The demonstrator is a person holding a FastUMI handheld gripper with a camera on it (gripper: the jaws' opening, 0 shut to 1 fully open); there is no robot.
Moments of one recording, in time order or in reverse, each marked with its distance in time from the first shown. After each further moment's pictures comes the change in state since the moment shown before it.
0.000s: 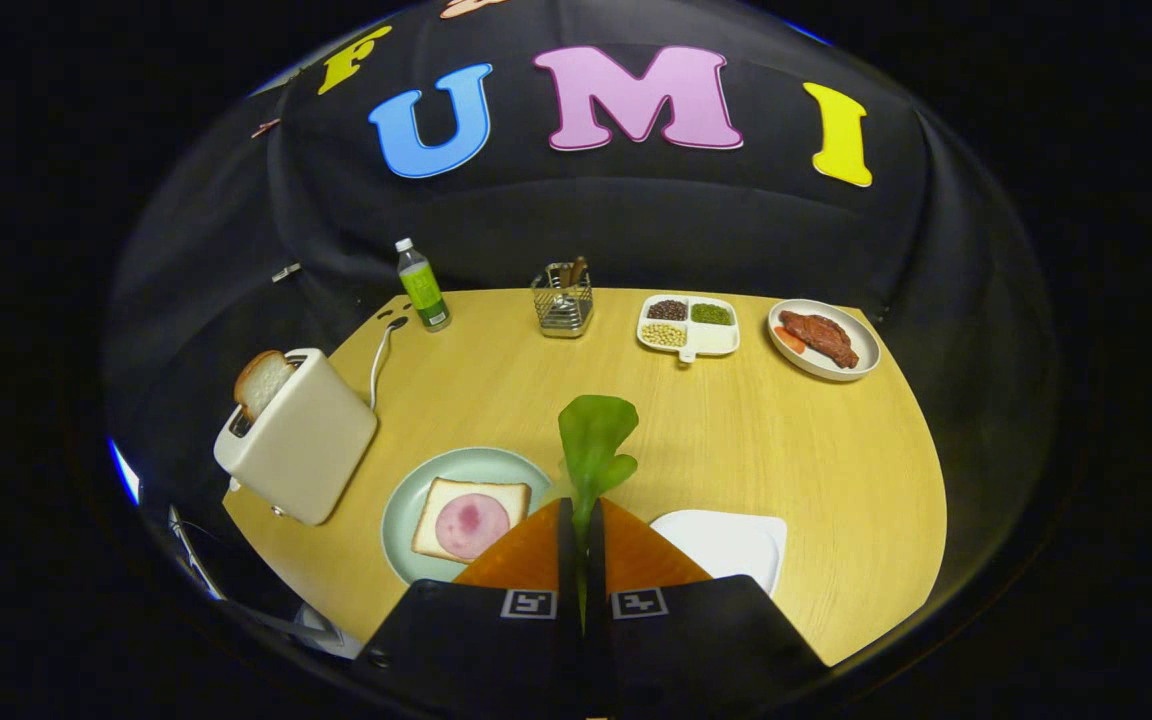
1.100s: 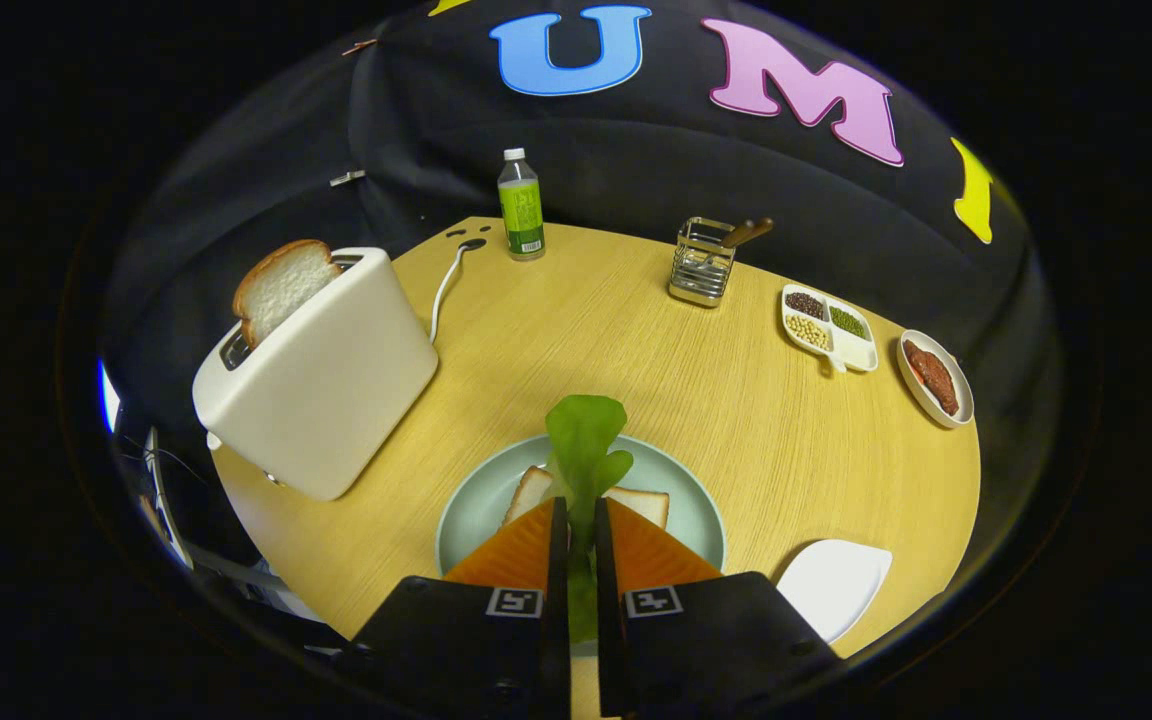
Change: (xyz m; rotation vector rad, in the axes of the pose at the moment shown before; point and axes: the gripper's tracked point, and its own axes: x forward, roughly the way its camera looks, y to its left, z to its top) arm 0.087 0.103 -0.043 -0.223 0.132 0.063
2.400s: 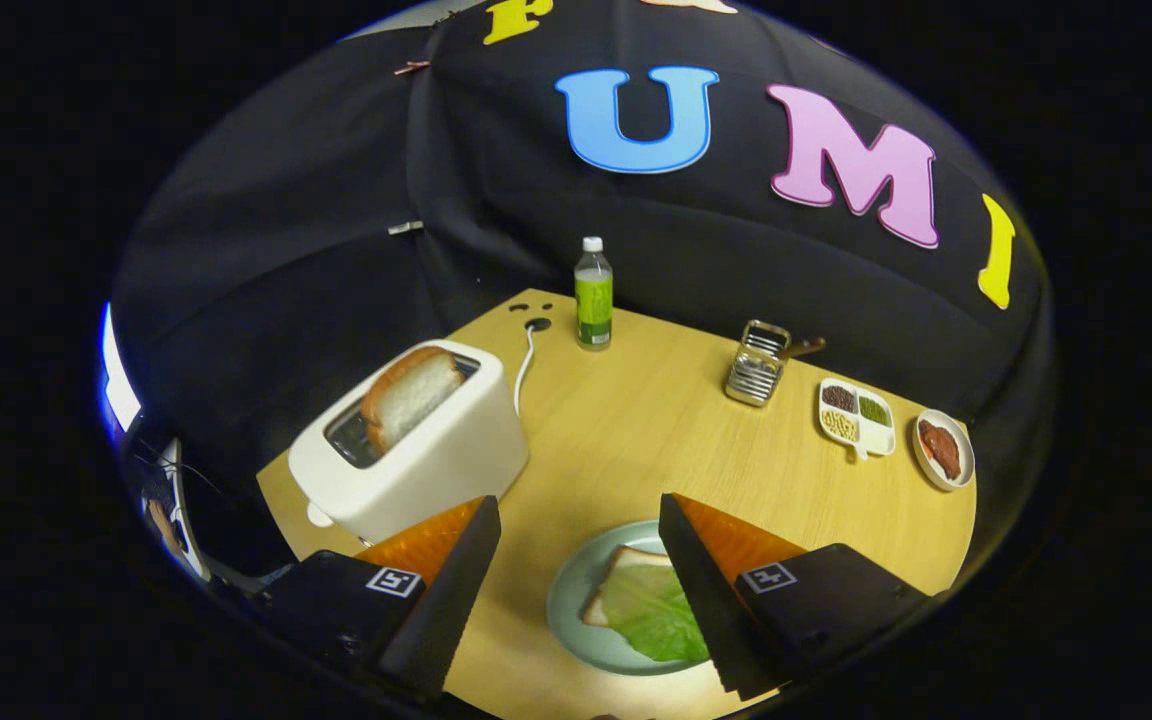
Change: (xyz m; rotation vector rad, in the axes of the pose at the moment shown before) arm -0.057 0.095 0.107 -0.056 -0.240 0.108
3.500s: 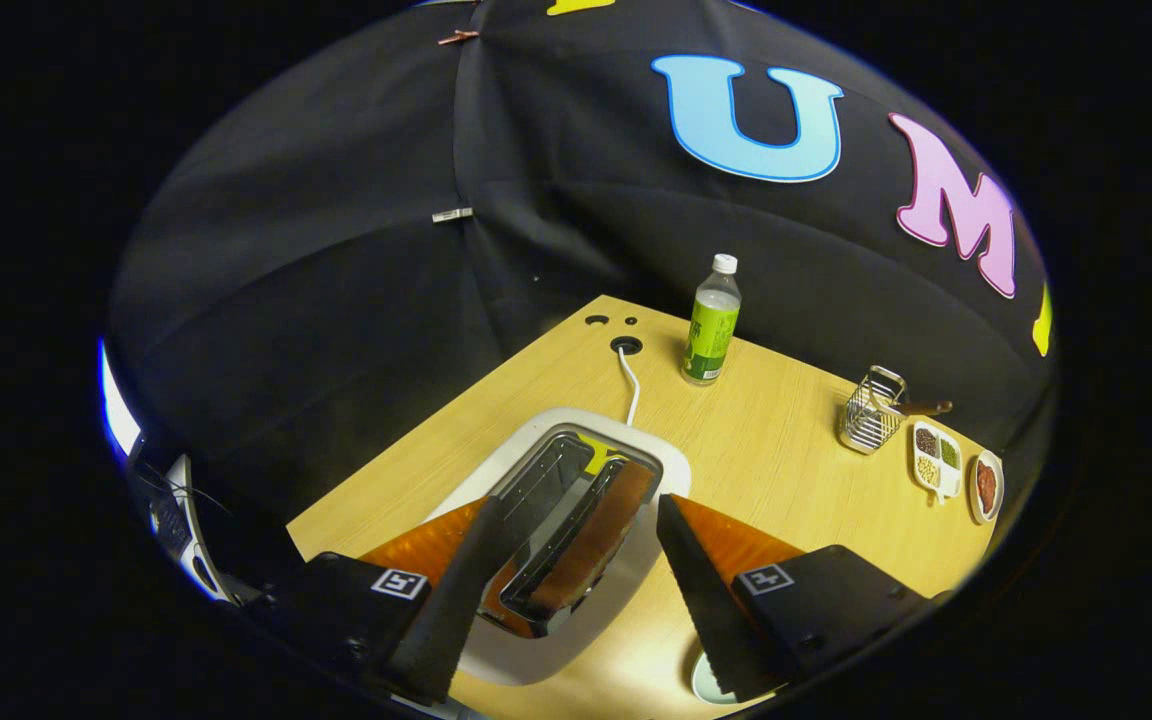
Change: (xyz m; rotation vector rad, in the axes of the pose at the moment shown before) arm 0.105 0.128 0.029 -0.038 0.101 0.035
